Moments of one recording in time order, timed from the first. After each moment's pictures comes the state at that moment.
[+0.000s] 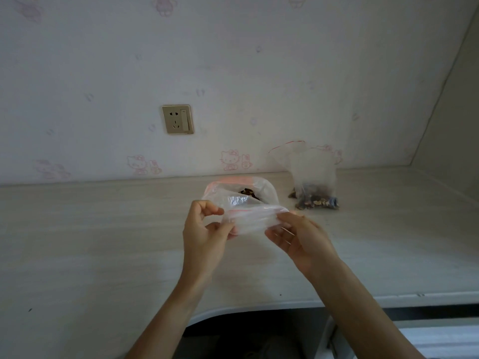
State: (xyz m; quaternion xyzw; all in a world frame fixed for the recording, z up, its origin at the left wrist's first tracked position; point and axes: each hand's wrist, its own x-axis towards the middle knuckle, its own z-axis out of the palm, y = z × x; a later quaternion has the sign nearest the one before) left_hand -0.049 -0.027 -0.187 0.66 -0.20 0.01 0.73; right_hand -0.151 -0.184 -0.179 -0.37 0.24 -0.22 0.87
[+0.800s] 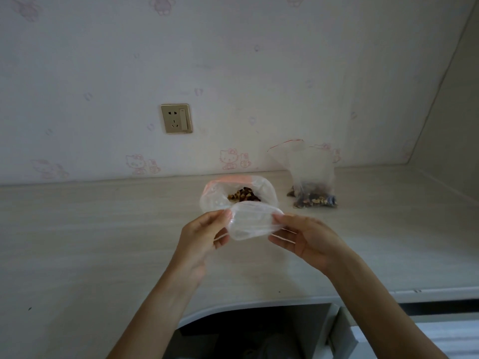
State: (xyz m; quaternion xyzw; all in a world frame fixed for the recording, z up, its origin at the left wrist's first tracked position) left_hand -0.043 -0.016 -0.180 0.60 -0.10 -0.23 0.76; right_hand -0.159 -0.213 -0.185 -0.48 0.20 -0.10 0.85
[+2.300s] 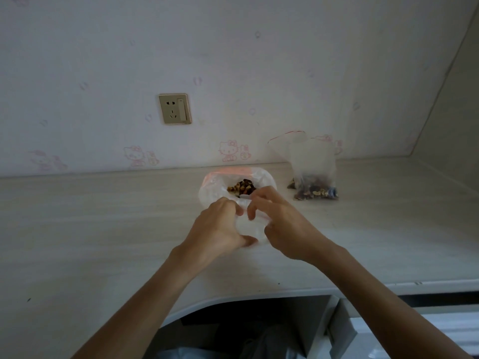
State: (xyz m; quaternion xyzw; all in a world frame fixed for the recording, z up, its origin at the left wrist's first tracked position) left_hand -0.039 -0.036 -0.167 0.90 -0.37 -0.03 0.23; right_hand -0.147 -0.183 -0.168 -0.95 0.01 -0.17 0.26
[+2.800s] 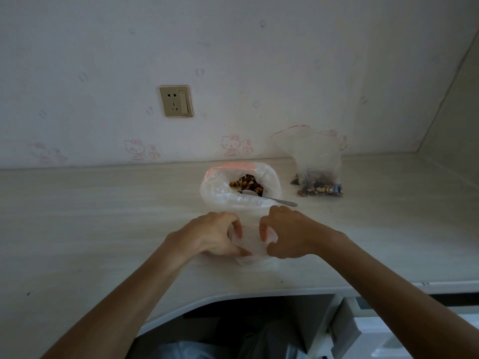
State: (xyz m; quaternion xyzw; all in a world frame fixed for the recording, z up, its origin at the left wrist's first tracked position) left_hand -0.007 -0.032 -0.183 0.90 -0.39 -0.20 0.09; right_hand -0.130 -0.205 -0.185 -0.99 0.05 0.06 0.12
